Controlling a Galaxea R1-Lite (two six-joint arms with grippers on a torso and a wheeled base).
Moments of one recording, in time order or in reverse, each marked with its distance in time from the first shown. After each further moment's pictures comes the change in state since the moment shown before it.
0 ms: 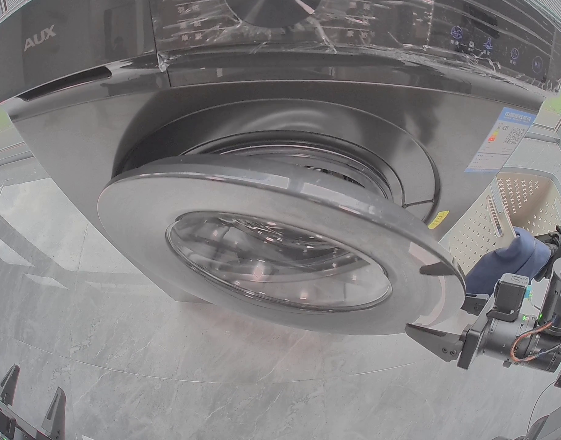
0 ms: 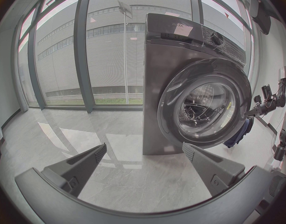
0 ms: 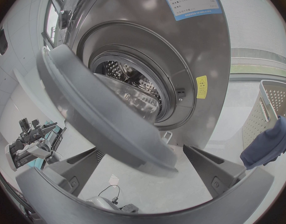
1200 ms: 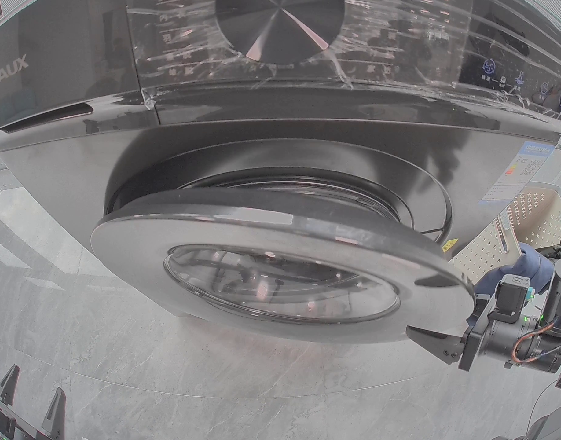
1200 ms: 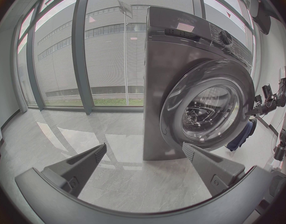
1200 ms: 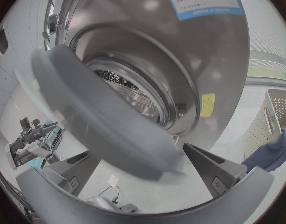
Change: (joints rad) left arm 0.000 0.000 0.000 0.000 0.000 0.000; right arm 0.005 -0.009 -0.002 0.008 0.001 -0.010
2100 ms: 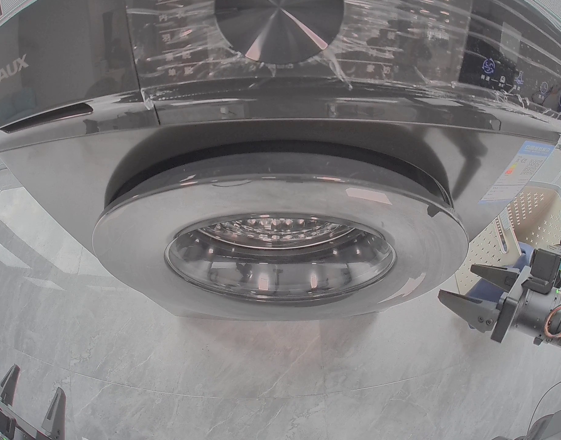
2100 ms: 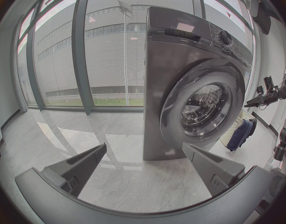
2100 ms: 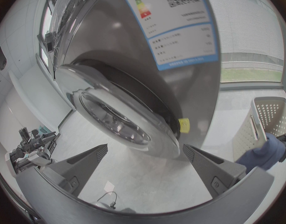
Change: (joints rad) left arm 0.001 0.000 0.000 0.000 0.000 0.000; right arm -0.065 -0.191 -0.137 0.273 -0.018 0.003
